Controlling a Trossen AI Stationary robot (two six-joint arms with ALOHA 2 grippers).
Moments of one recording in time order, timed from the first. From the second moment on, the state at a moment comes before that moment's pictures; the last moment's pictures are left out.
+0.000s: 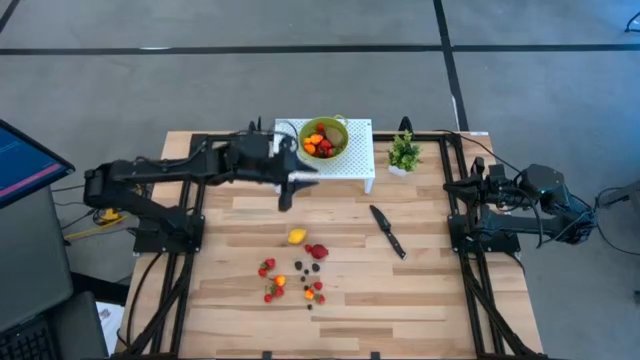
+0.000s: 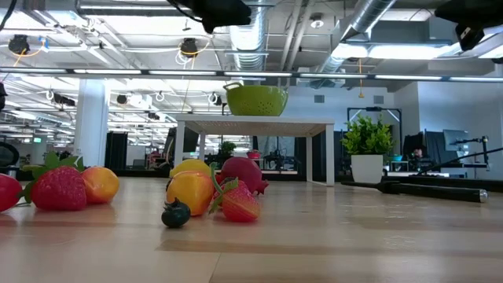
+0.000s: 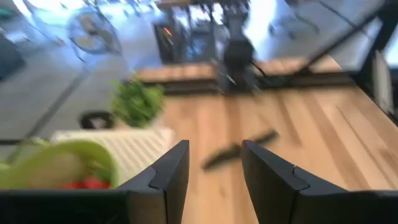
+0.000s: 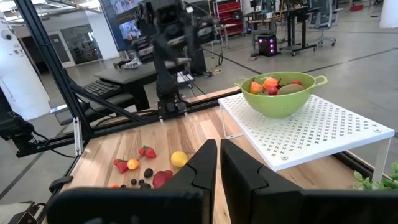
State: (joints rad) left arm 0.19 1.31 1.13 -0.16 0.08 0.16; right arm -0.08 0.02 0.63 -0.69 0.10 0.19
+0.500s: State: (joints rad) left arm -0.04 1.29 0.98 -0.40 0.07 0.15; right arm -0.08 0.02 0.63 -0.69 0.10 0.19
